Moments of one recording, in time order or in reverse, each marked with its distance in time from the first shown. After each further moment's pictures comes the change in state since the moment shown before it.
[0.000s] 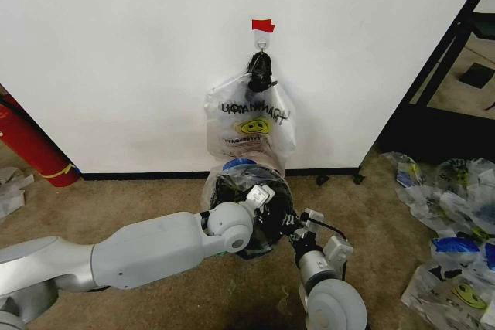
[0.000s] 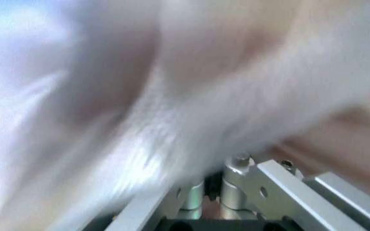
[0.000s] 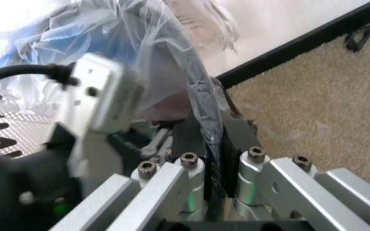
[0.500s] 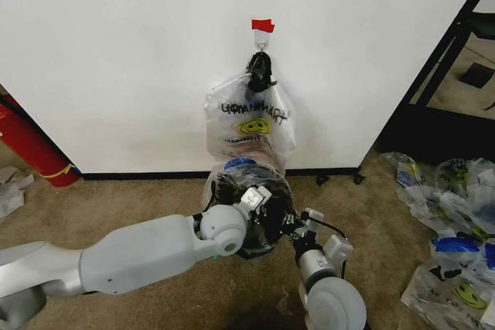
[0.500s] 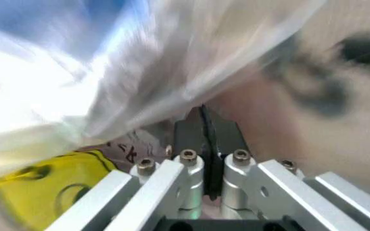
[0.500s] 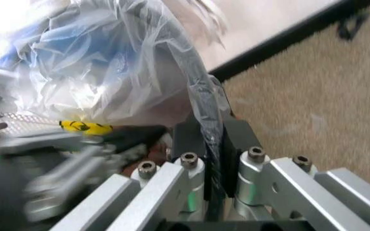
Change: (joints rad) left arm 0.003 0.103 -0.057 -0.167 -0.121 0.020 0.006; right arm 0.035 0.002 0.021 -0.034 0.073 -0.017 0.032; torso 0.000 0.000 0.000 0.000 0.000
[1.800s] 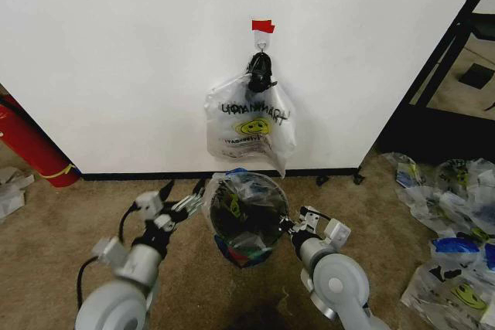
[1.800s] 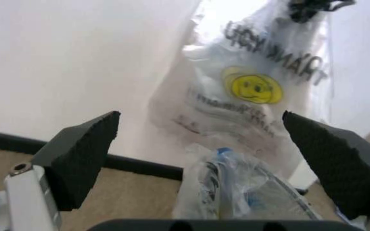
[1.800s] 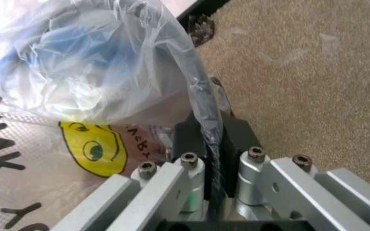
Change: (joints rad) left arm 1.413 -0.234 -1.295 -0.407 0.443 -0.625 0.457; right arm 0.121 -0.027 0.035 -0.031 0.380 -0.218 0.212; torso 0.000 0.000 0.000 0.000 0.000
